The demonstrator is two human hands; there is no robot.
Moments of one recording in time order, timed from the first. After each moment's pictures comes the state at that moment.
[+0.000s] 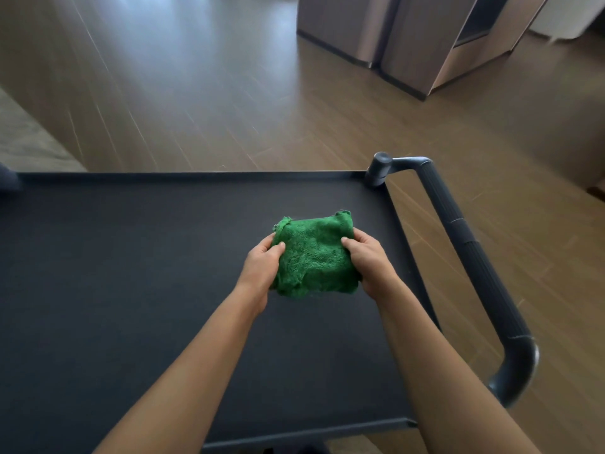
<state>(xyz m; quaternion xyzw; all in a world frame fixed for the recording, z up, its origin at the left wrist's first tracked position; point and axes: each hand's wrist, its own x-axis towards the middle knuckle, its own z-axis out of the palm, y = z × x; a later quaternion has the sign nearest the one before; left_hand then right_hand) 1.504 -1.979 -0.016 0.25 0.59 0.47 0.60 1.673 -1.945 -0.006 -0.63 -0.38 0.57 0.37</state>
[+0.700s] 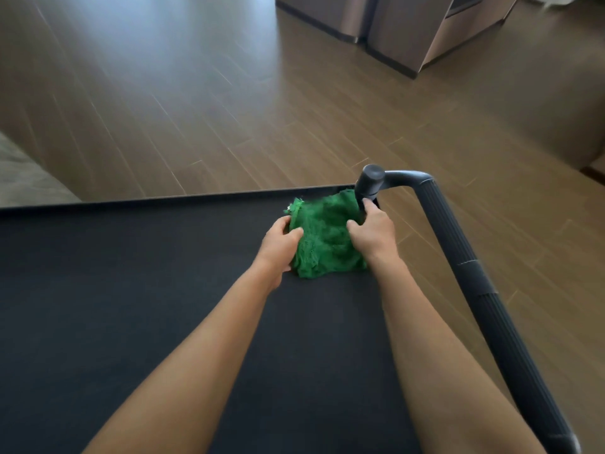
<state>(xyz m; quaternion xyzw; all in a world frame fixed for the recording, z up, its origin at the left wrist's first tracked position) 1.551 -1.838 -0.044 0.31 0.61 0.38 0.62 1.714 -1.812 -0.028 -0.75 -0.56 0.26 0.24</state>
